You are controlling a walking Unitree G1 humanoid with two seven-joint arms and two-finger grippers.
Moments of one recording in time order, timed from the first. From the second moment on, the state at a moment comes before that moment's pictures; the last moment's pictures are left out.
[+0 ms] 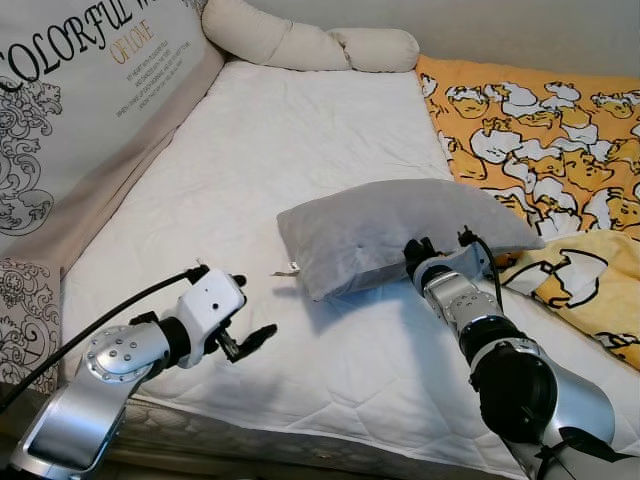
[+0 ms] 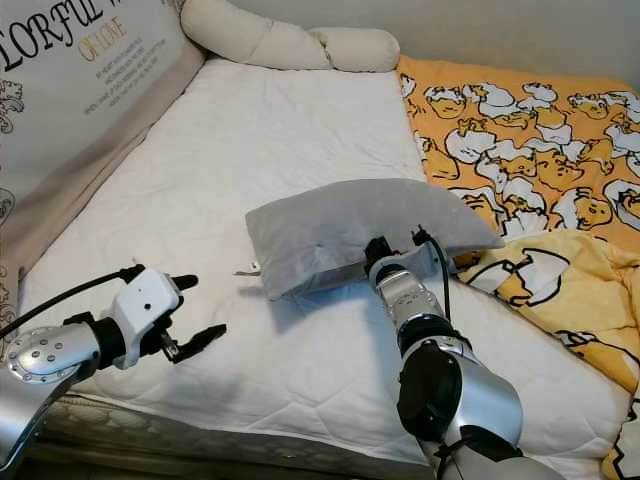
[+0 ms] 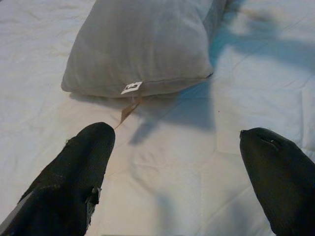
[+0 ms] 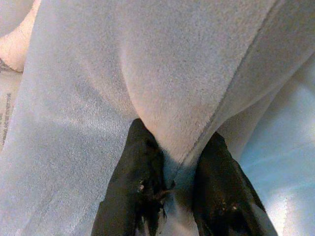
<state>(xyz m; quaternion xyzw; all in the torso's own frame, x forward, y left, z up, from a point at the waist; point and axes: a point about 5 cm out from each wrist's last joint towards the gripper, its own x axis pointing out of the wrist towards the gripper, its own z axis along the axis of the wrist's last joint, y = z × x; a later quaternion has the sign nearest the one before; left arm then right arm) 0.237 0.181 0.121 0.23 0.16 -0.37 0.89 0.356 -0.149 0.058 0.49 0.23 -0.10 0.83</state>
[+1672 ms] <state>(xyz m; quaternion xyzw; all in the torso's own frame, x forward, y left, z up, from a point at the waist) 0.262 0.286 0.157 0.16 0.08 0.06 0.98 0.355 -0.126 0.174 0.42 0.15 0.42 0.79</state>
